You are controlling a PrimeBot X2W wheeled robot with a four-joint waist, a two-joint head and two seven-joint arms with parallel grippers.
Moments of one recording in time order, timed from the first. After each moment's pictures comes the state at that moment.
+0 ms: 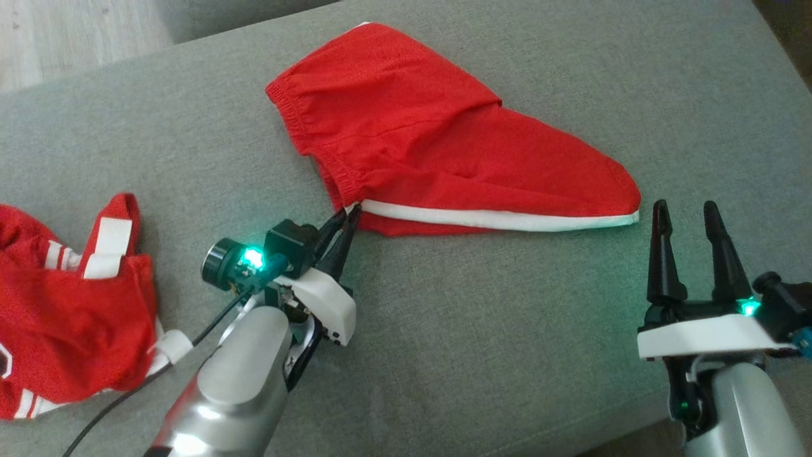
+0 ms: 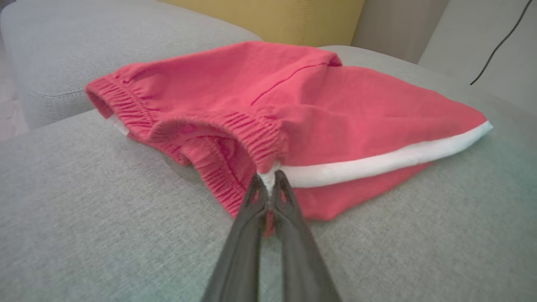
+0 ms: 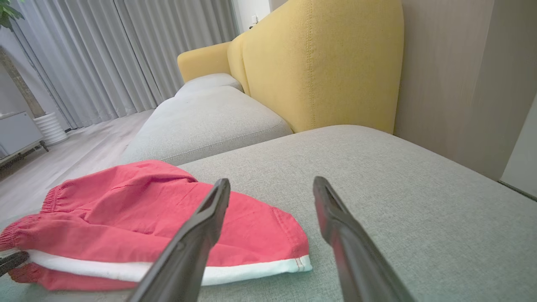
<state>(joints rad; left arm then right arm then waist) -0.55 0.07 -0.54 0.71 -0.26 -0.12 -0.12 -0.11 -0.04 -0.03 0.20 0.25 0.13 -0.25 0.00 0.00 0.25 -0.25</state>
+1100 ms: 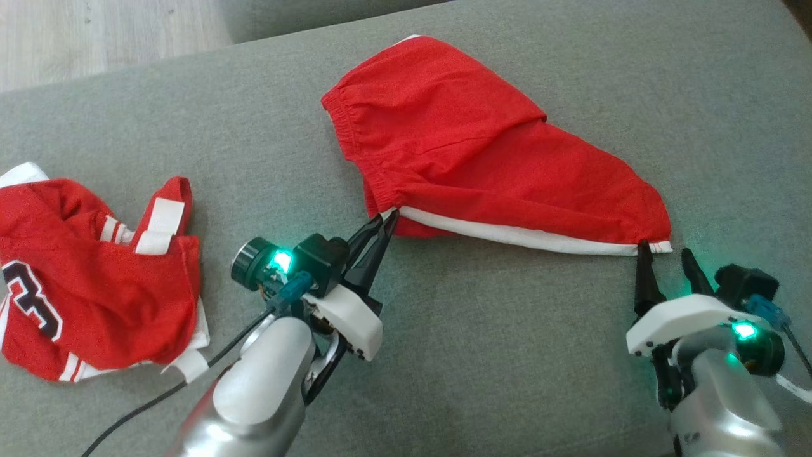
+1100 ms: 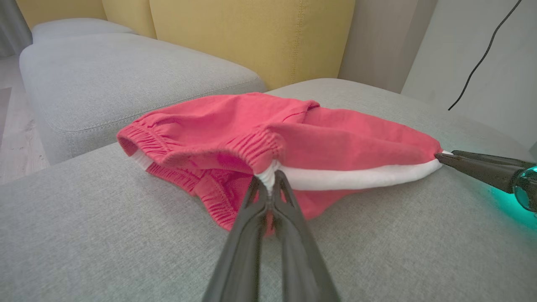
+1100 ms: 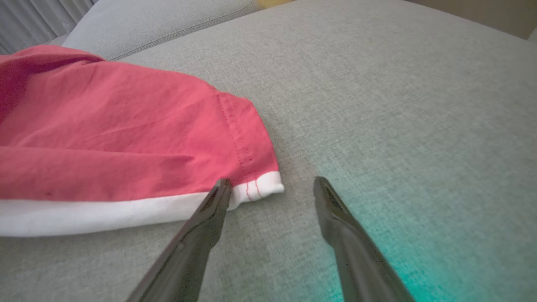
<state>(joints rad) -0.50 0.09 -0.63 0.55 -0.27 -0.11 -0.12 -0.38 -0.05 -0.16 0.88 0.16 0.13 -0.24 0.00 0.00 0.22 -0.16</state>
